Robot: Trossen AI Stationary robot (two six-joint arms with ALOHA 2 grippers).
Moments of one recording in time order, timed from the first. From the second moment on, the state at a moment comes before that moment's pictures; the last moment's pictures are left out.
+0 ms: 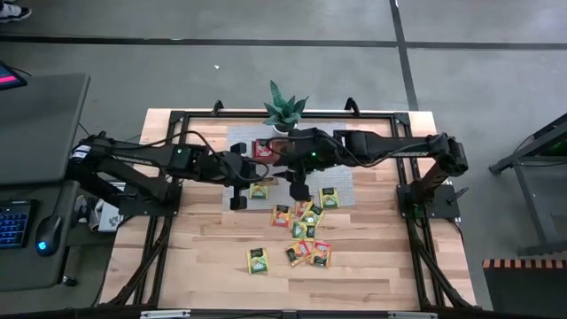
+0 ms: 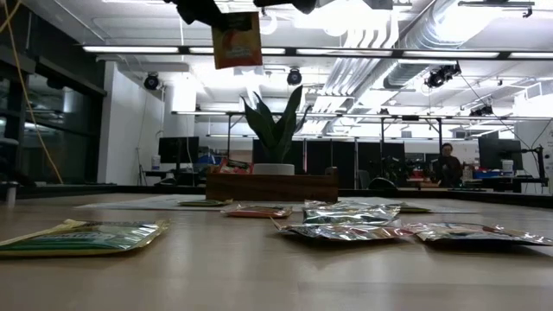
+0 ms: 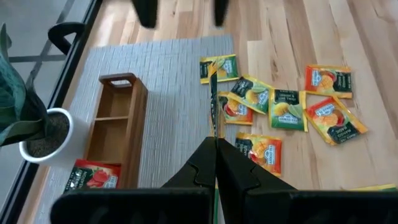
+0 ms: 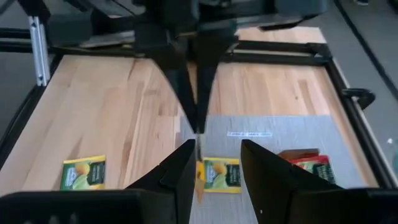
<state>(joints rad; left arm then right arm) -0.12 1.25 1.22 -0.68 -0.25 0.00 0.00 1.69 1.69 -0.59 0.01 -0.03</state>
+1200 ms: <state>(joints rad) -0.12 1.25 1.22 -0.69 -0.25 -0.01 0.00 1.80 1.69 -0.53 -0.06 0.02</state>
